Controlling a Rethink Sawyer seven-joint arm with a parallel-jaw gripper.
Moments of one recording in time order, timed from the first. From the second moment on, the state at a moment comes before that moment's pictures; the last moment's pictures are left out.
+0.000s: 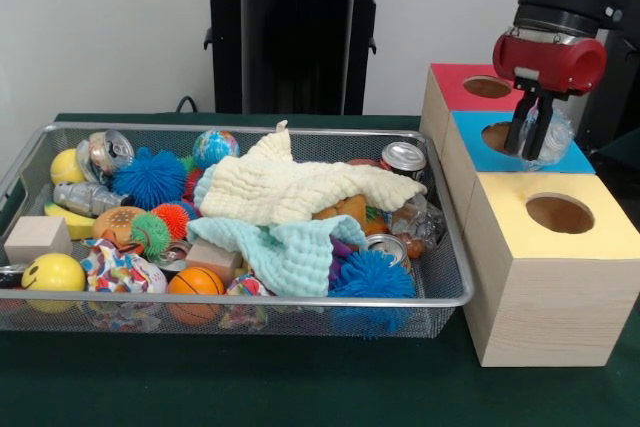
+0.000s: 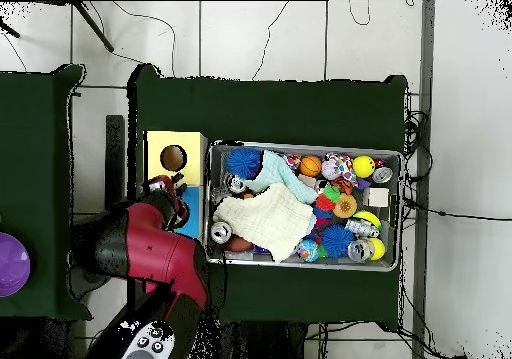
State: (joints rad) arm 0.48 -0.52 -0.47 1.72 0.52 0.14 2.73
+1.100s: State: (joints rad) arm 0.44 -0.59 -0.39 1.79 0.40 0.03 2.73
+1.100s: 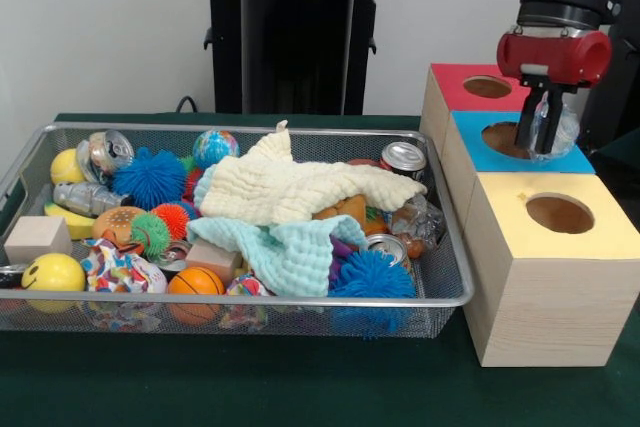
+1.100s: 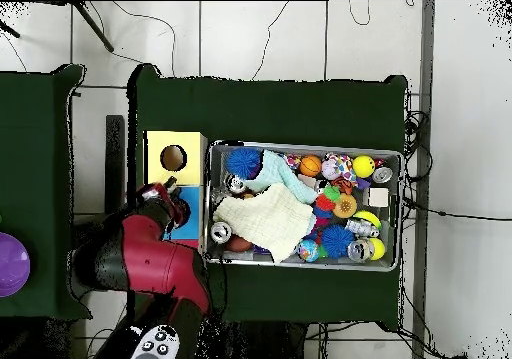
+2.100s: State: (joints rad) arm 0.35 -0.62 -0.28 1.94 0.28 -0.08 2.74
